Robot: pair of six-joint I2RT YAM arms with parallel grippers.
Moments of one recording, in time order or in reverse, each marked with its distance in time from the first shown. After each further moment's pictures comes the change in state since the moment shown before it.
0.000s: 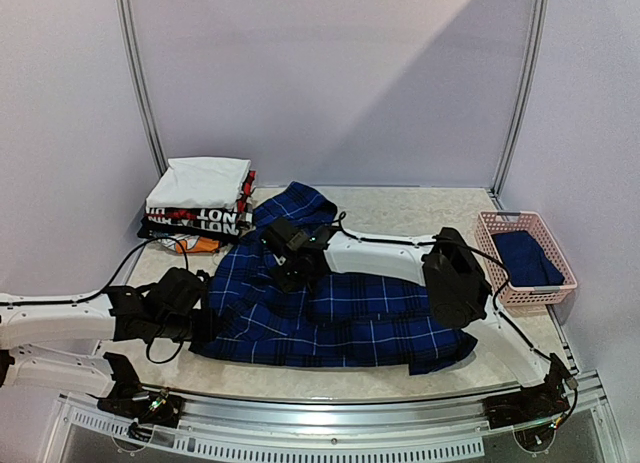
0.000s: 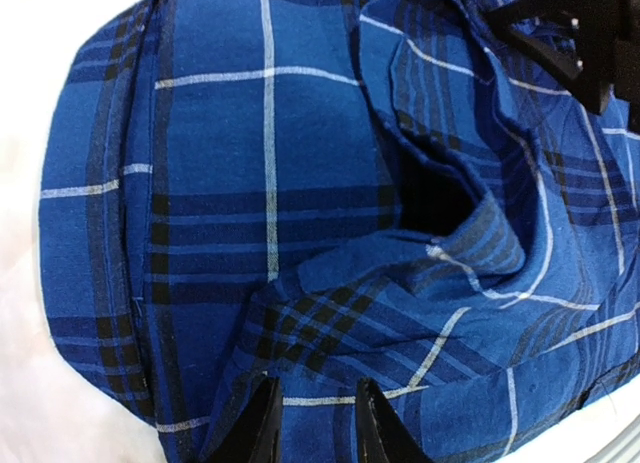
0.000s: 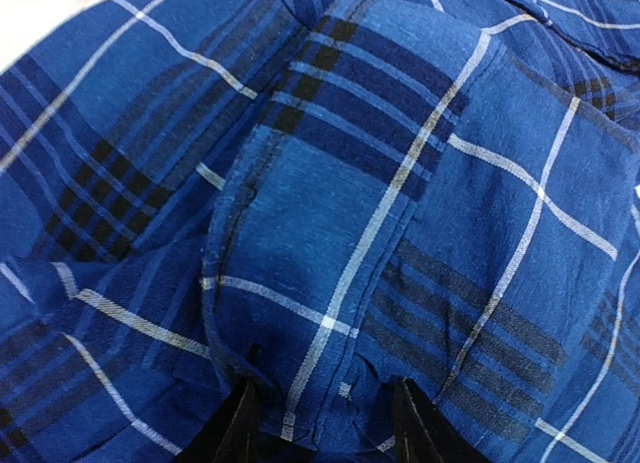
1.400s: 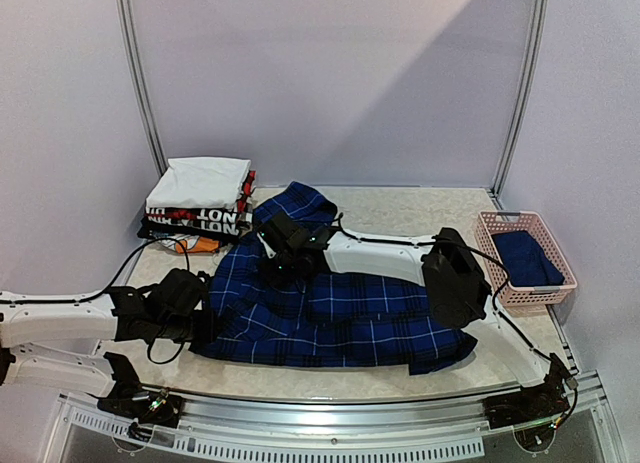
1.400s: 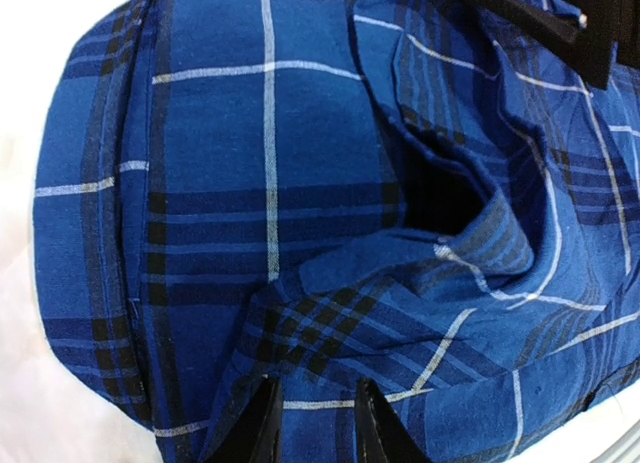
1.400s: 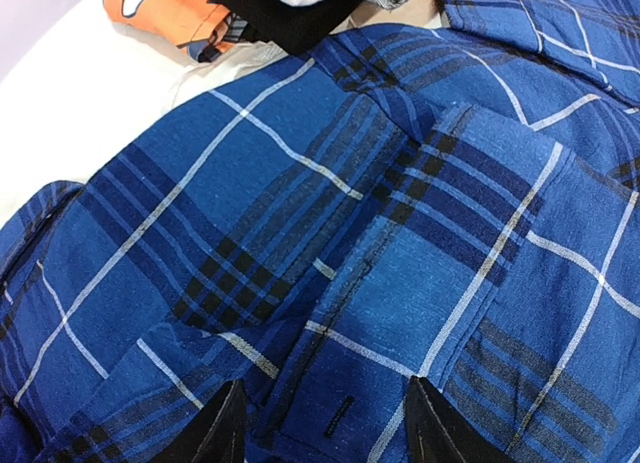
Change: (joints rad) left arm -0.001 0.018 -0.005 0.014 -0.001 0.000; right arm 0.003 0.003 0.002 0.169 -0.140 0.058
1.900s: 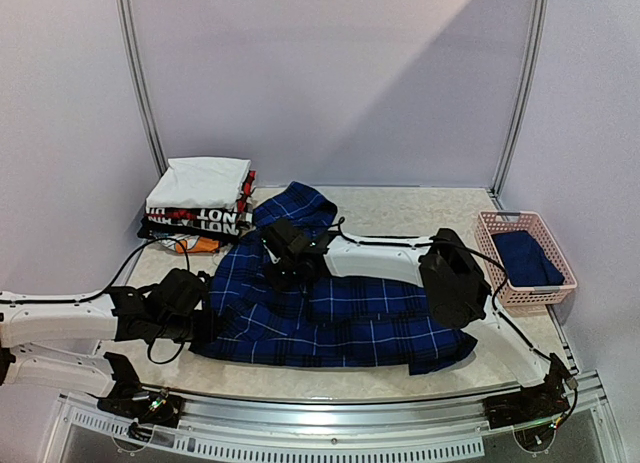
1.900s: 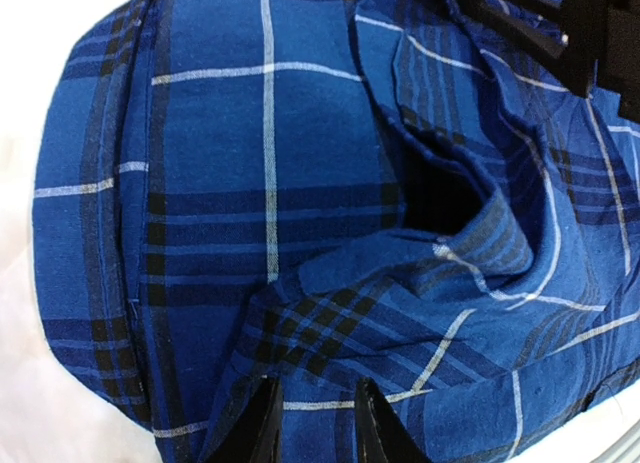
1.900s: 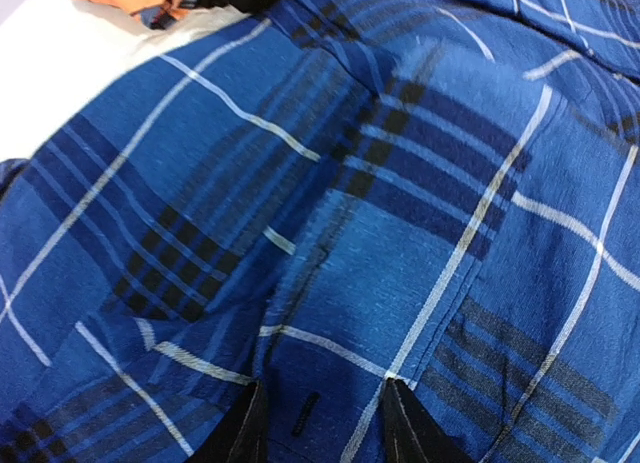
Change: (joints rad) left arm 0.000 0.001 0.000 0.003 0.000 0.000; right arm 0.000 0.002 -0.042 -0.002 0.055 0.002
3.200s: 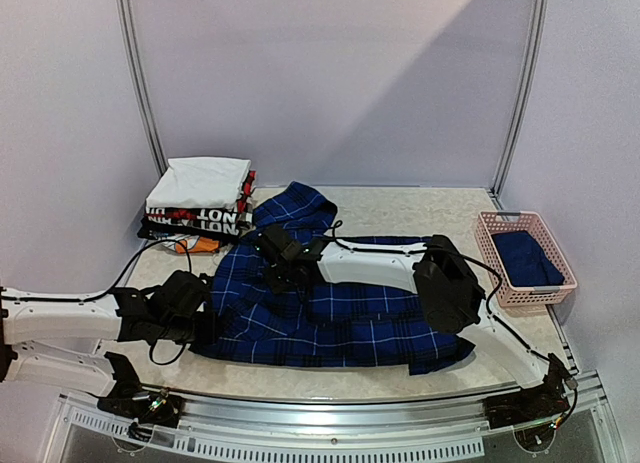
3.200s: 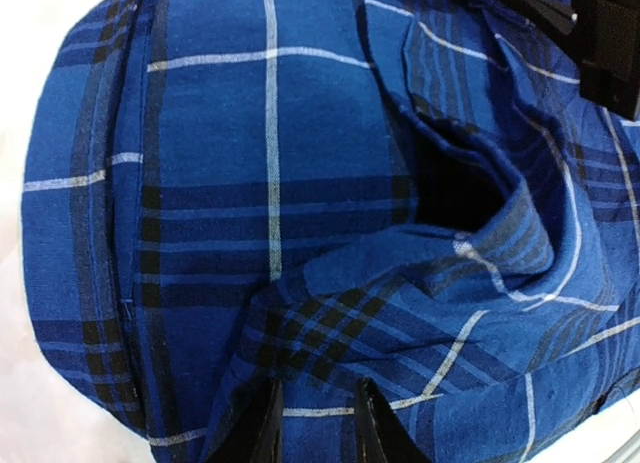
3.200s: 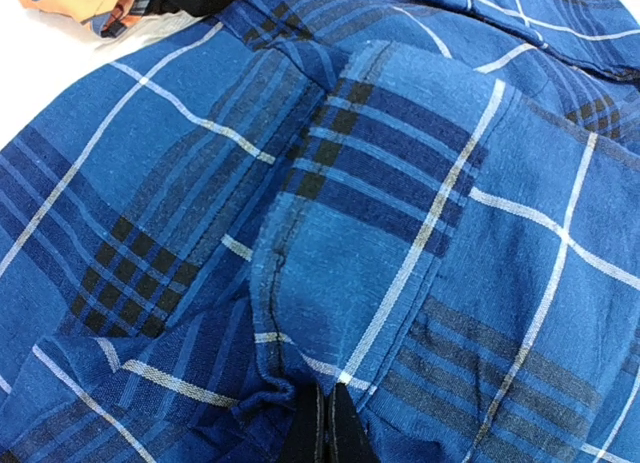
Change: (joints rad) left arm 0.000 0.030 -0.011 0.026 0.001 0.000; right arm 0.021 0.044 0.053 -0.036 0.150 0.026
